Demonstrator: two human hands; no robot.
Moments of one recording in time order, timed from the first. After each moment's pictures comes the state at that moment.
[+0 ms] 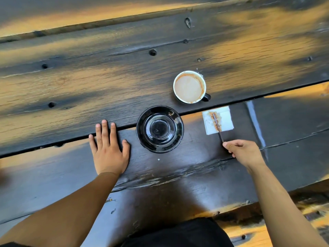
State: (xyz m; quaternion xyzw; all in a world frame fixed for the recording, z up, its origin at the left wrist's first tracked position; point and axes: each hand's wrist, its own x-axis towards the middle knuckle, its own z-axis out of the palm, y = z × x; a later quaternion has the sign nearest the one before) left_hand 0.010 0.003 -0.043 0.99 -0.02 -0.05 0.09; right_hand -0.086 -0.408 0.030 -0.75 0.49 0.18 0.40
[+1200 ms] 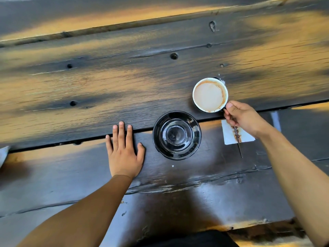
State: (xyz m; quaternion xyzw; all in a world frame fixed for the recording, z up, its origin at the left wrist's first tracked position) left_hand 0.010 0.004 -0.047 1.00 -0.03 -0.04 0.08; right_hand 0.064 -0.394 0.035 -0.76 0.22 0.26 0.56
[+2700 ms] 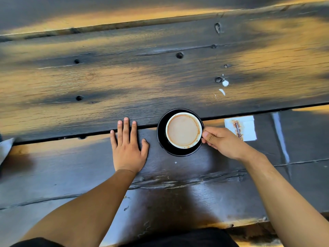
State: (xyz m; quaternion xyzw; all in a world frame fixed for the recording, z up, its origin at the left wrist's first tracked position) left_hand 0.011 0.004 -0.045 0.99 -0.03 -0.05 0.09; right_hand 0.012 -0.322 0.036 -0.80 0.09 0.34 0.49
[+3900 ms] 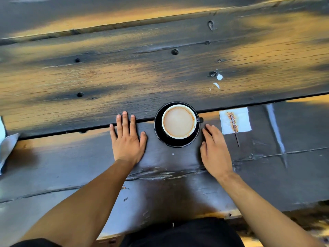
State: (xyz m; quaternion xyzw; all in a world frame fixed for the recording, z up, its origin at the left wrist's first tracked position) left_hand 0.014 0.003 -0.040 0.99 -0.03 -0.12 0.05; right_hand -0.067 -0.281 0.015 -0.97 0.11 0.10 0.21
